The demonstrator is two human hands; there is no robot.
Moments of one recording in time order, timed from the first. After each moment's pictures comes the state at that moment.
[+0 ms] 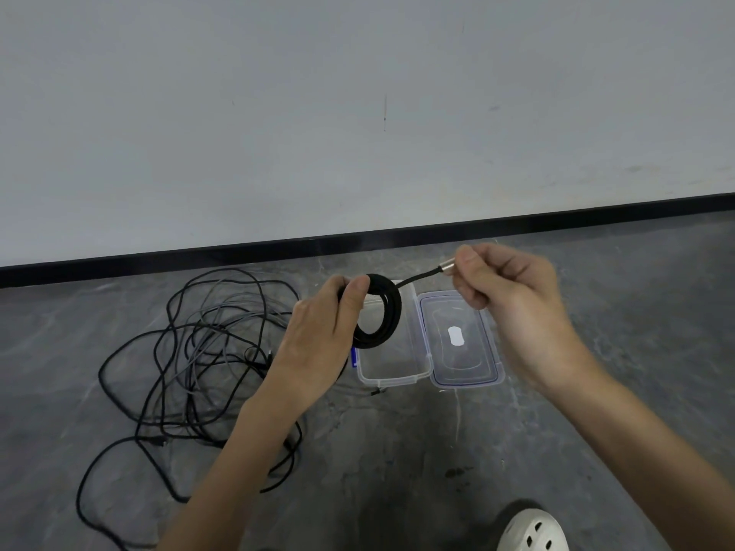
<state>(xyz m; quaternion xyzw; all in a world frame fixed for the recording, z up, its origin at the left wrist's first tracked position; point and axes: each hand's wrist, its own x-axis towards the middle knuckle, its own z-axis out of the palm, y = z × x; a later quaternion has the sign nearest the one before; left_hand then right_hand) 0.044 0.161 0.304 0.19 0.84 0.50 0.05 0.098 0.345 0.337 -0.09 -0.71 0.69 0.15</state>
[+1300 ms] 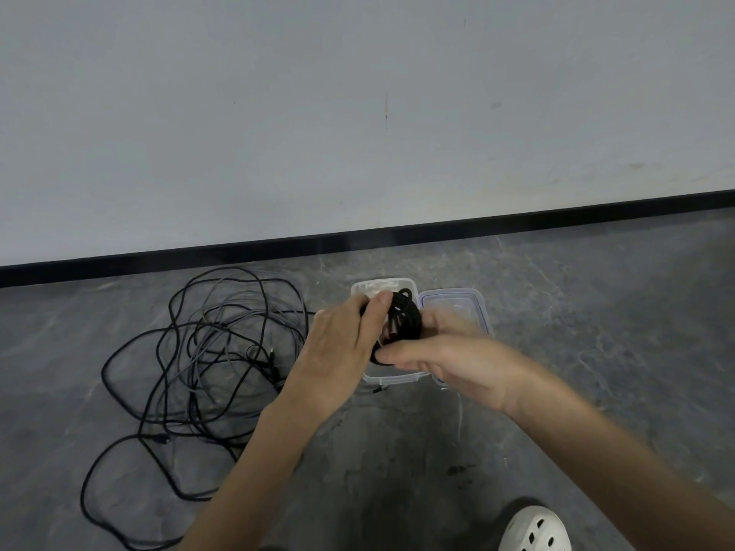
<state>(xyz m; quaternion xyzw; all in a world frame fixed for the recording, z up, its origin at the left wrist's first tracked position) 0.050 0.170 0.287 0.23 0.84 0.48 0.06 0.100 0.317 0.314 -0.12 -0.68 0.69 -0.22</state>
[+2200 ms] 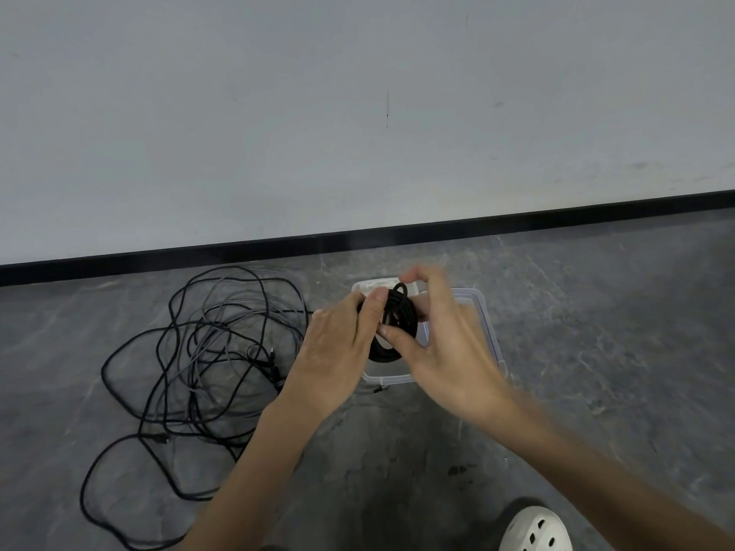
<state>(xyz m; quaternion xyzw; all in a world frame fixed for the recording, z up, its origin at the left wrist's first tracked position) 0.051 0.169 0.287 0.22 0.83 0.51 0.05 0.106 0.302 0.302 -0.02 -0.88 0.48 0.07</state>
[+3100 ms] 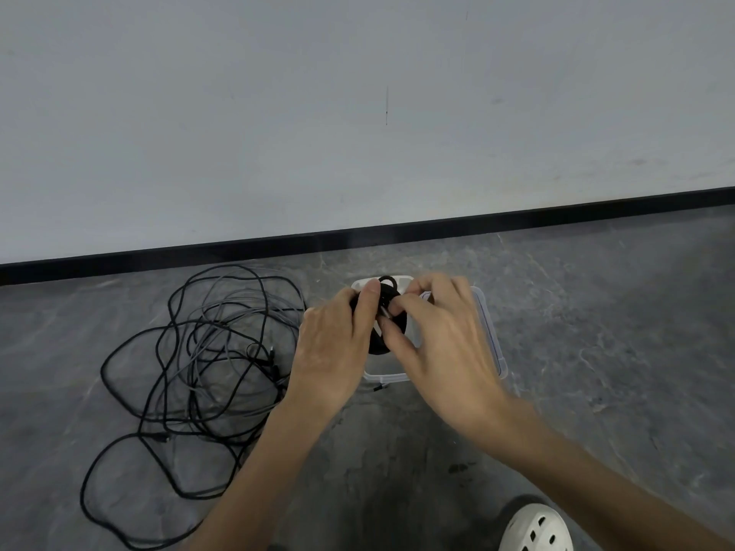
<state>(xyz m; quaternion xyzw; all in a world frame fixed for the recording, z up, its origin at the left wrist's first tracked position) 0.050 0.173 0.285 0.22 0.88 0.41 -0.02 0.107 0.292 0.302 -0.03 -0.96 0.22 0.19</state>
